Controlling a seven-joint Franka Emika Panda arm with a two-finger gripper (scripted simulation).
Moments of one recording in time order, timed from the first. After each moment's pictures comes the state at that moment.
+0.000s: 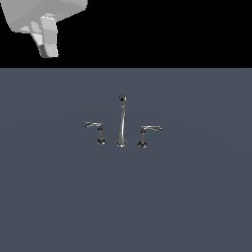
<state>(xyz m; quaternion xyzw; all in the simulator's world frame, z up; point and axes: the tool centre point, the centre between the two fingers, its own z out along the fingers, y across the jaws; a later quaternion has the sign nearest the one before) -0.155 0.130 0.317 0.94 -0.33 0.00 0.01</state>
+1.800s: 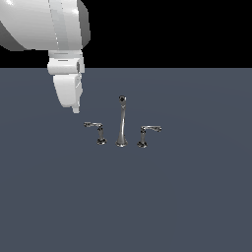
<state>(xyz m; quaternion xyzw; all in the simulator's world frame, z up) 0.001 0.165 0.161 0.78 -0.63 0.00 0.00</state>
